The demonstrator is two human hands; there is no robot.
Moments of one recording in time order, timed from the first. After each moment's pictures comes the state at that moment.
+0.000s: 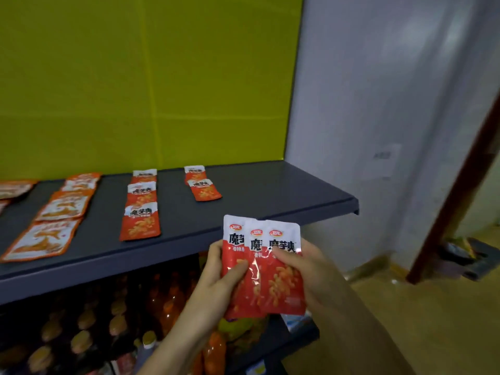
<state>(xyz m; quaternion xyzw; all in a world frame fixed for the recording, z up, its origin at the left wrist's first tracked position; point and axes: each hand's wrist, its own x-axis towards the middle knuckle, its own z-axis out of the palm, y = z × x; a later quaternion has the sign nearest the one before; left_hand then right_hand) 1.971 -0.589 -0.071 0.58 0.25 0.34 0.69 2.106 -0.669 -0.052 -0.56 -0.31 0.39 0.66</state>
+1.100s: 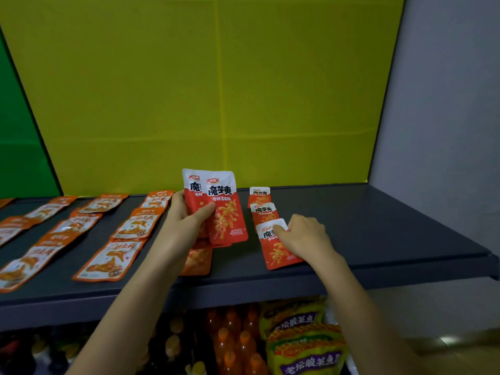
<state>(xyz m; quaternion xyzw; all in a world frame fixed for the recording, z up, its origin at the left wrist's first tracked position) 1.945 -0.445 0.007 0.55 0.38 0.54 0.51 2.140 -0.467 -0.022 -0.80 -0.55 0.07 0.23</state>
